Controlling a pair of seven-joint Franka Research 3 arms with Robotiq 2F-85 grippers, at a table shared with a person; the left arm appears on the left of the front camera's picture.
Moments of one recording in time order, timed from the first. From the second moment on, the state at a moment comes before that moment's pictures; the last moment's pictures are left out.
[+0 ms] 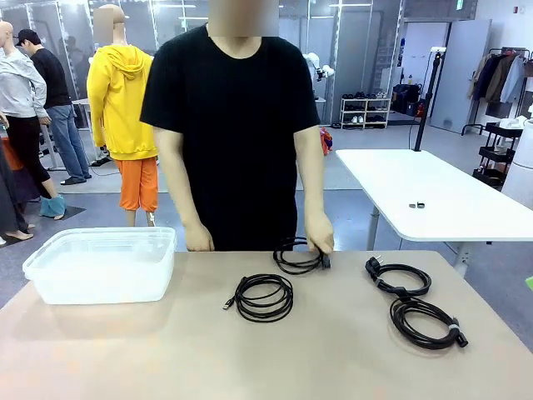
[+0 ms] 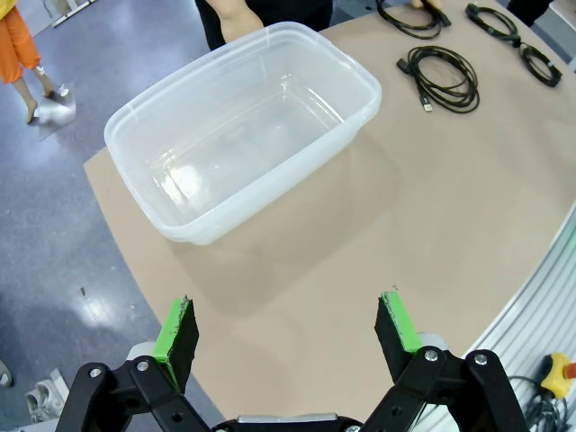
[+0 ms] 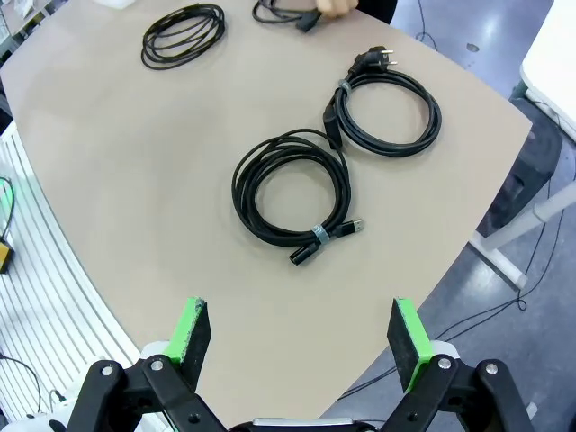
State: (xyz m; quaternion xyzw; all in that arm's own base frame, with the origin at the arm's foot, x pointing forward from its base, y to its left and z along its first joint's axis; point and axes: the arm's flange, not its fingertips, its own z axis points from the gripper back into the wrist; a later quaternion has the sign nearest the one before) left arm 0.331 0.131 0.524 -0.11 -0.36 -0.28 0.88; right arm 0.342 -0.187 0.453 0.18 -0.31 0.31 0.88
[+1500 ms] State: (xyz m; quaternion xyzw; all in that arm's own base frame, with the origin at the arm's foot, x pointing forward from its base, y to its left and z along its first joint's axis) left arm 0.331 0.131 0.524 -0.11 -0.36 -0.28 0.88; right arm 0.459 -0.039 0.530 0.11 -0.21 0.32 0.92
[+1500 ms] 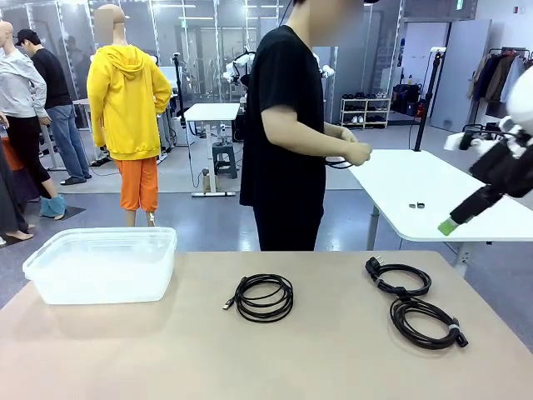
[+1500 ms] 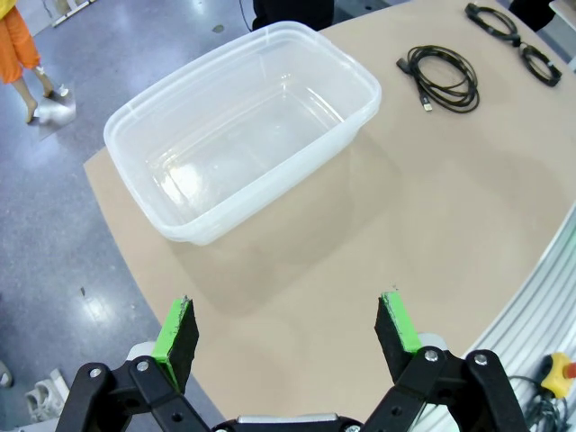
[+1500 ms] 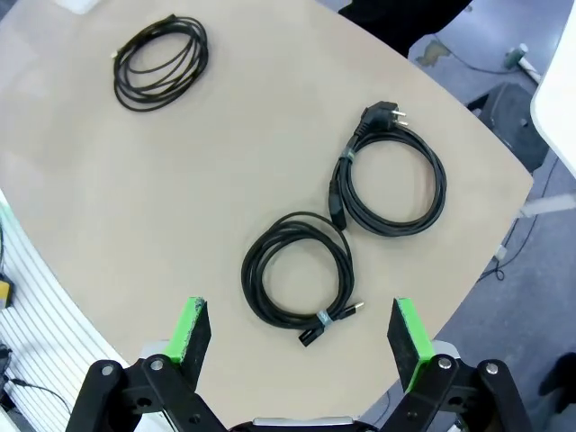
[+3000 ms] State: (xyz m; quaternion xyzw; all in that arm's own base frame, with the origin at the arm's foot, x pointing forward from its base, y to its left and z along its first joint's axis) left arm 0.331 0.131 0.524 -0.11 -0.36 -0.28 0.88; right arm 0.544 0.075 0.452 0.03 -0.08 0.27 0.96
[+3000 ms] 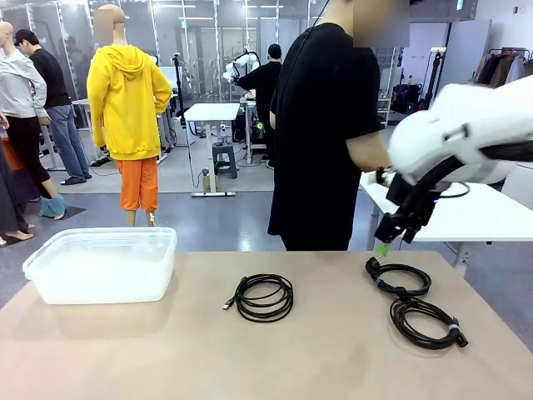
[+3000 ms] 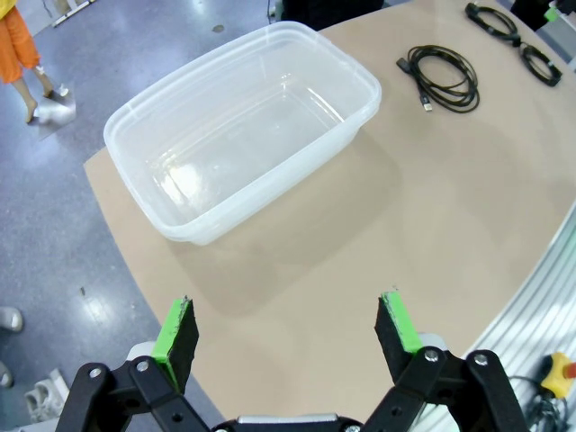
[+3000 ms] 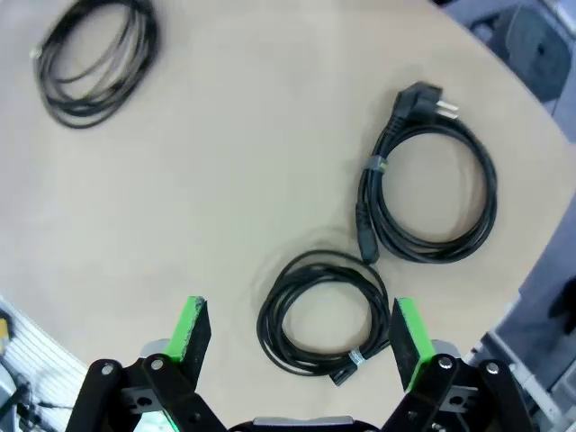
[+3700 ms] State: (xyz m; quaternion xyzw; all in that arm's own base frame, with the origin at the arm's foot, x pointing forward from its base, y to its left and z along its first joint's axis) left arm 0.331 0.131 0.524 -0.11 -0.36 -0.28 0.88; right arm 0.605 0.098 0.366 -0.03 -0.02 0.17 0.99
